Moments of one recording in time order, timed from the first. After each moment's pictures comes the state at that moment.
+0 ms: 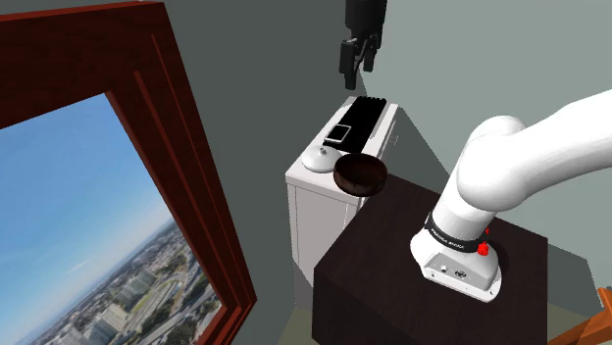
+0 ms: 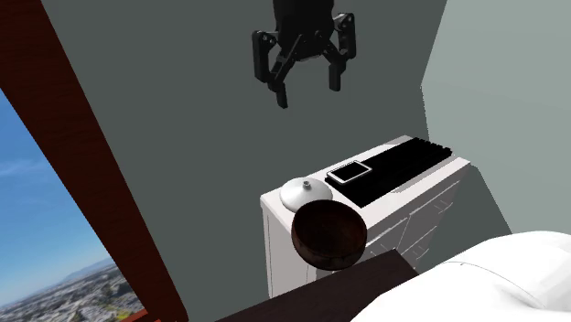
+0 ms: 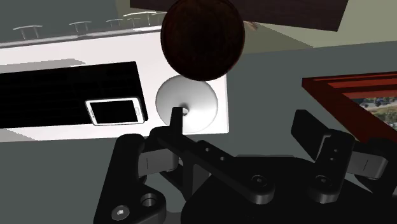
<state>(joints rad) 0.02 -0.79 0.07 -2.39 -0.10 1.61 0.01</state>
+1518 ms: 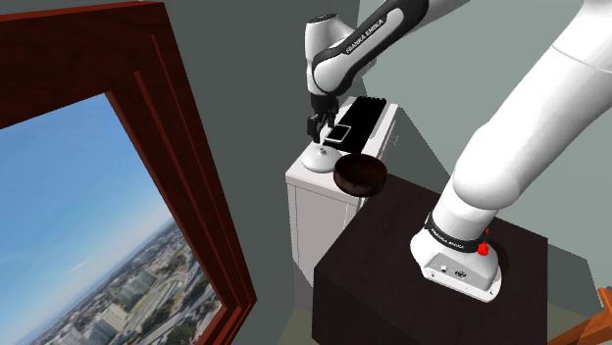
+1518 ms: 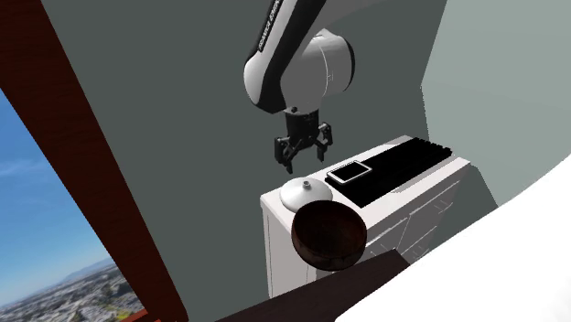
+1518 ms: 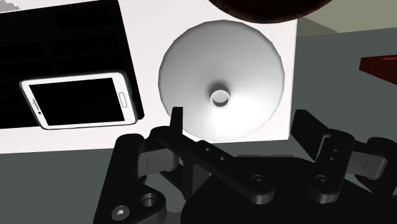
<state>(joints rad) -0.05 -0.20 -0.05 -2.53 -0.18 2.34 -0.04</state>
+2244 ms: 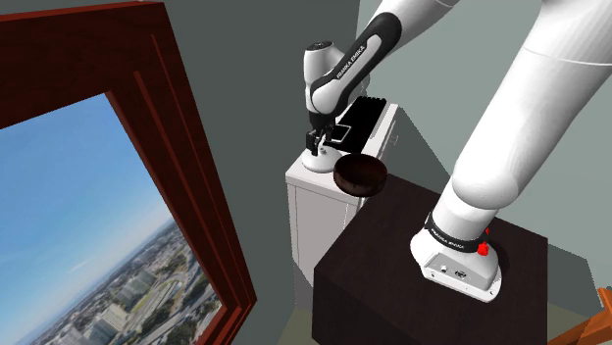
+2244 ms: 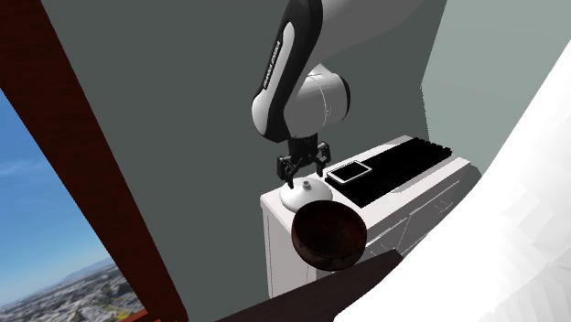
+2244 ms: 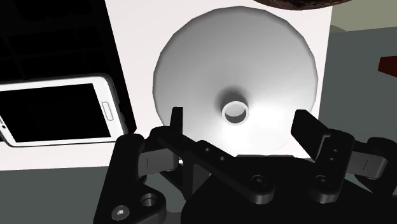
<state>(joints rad) -0.07 -0.03 -0.07 -2.53 -0.20 2.52 -0.03</state>
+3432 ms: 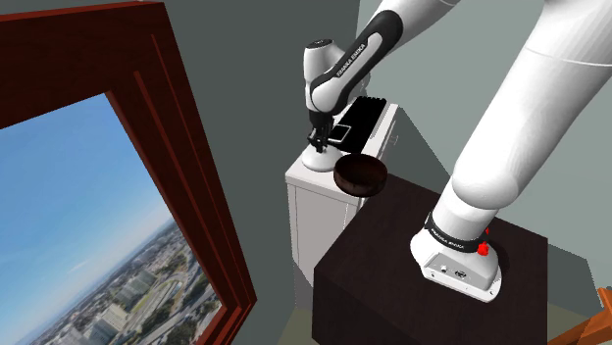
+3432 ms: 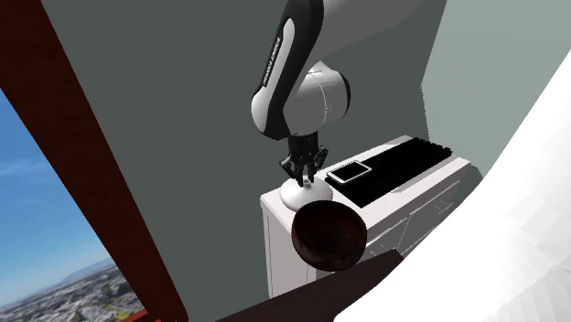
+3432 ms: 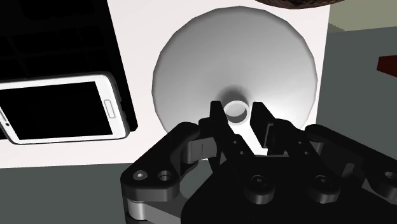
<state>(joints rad) -0.06 -0.04 -0.07 -2.53 -0.20 2.50 -0.03</state>
